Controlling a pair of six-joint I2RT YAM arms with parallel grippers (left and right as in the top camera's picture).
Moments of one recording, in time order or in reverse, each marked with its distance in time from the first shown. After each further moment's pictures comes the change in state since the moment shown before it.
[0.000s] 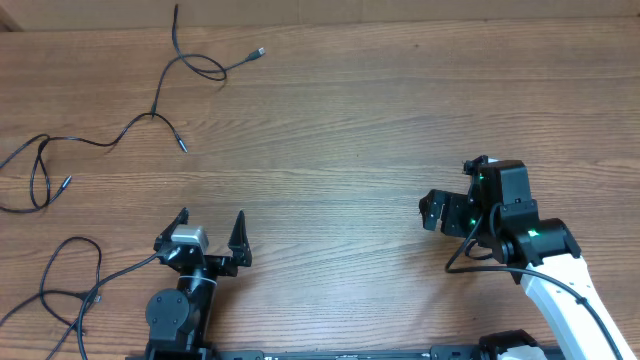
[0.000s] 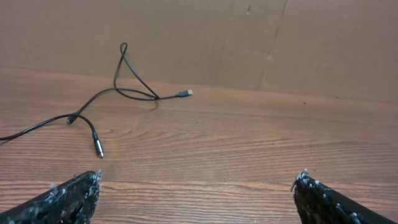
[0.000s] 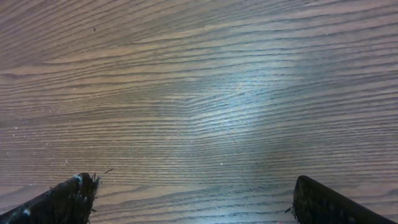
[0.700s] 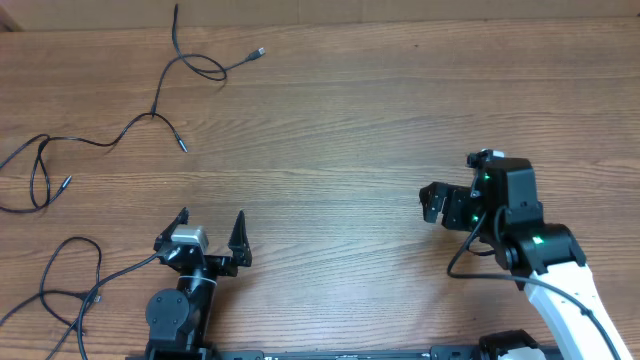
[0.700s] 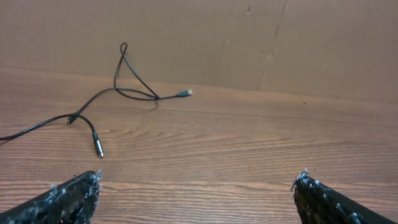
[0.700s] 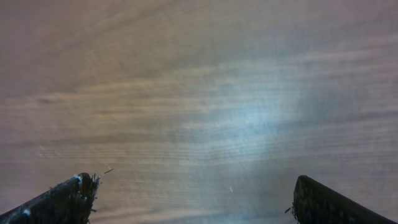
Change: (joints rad) left arm 0.000 0.000 0.000 0.000 0.000 0.000; right arm 0.000 -0.051 0.000 0.075 0.001 0.000
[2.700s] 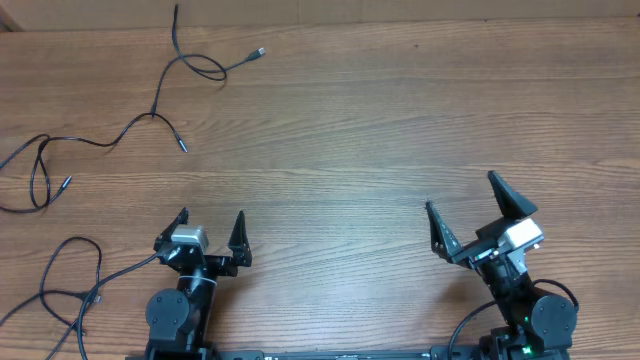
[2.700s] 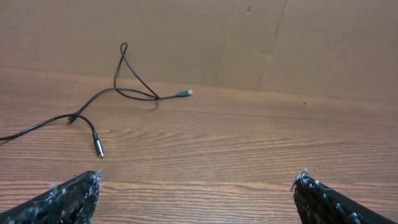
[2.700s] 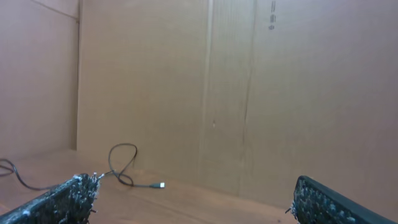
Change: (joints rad) left arm 0.000 0.000 0.000 0.000 0.000 0.000; right arm 0.000 -0.761 -0.678 1.180 -0.167 -0.285
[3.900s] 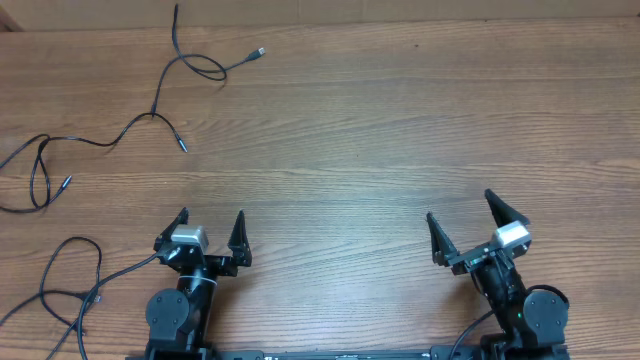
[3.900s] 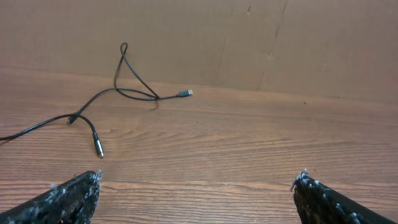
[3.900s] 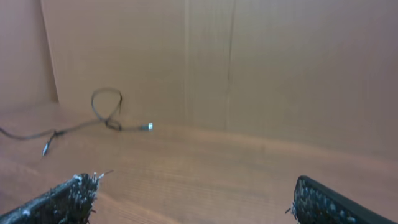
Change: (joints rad) left arm 0.000 0.000 0.000 0.000 -0.001 0.000; right arm -0.052 -0.272 -0.036 -0.481 0.014 -0.029
